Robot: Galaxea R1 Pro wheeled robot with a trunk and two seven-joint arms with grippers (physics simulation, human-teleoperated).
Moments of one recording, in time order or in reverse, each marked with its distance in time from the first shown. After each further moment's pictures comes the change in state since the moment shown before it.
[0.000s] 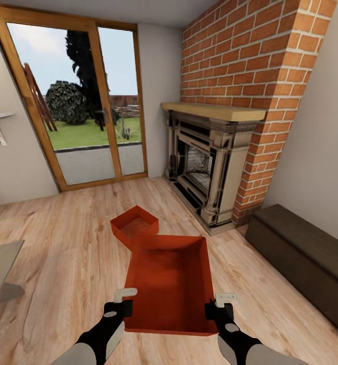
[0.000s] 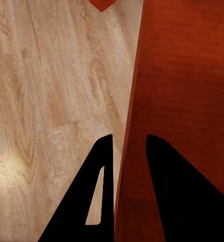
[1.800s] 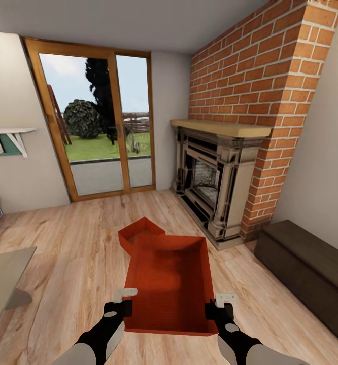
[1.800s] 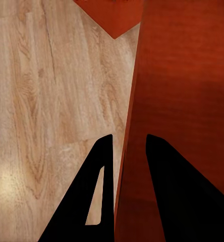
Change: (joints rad) left arm 0.001 0.000 0.001 0.000 -0.001 0.000 -0.001; right arm 0.000 0.000 0.002 0.001 -0.002 -0.001 0.000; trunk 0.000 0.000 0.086
